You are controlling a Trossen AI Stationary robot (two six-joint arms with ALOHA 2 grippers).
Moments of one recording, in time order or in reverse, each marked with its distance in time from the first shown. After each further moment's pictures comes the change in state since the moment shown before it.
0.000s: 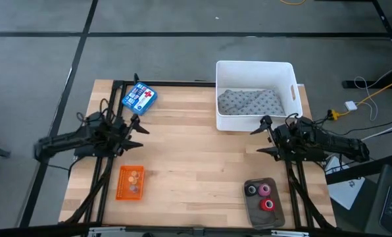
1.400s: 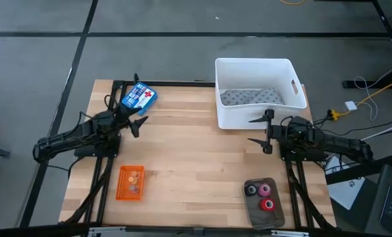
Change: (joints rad) left arm 0.008 -0.051 0.097 -0.563 -0.875 0.064; right arm -0.051 0.078 0.004 -0.058 0.286 -0.412
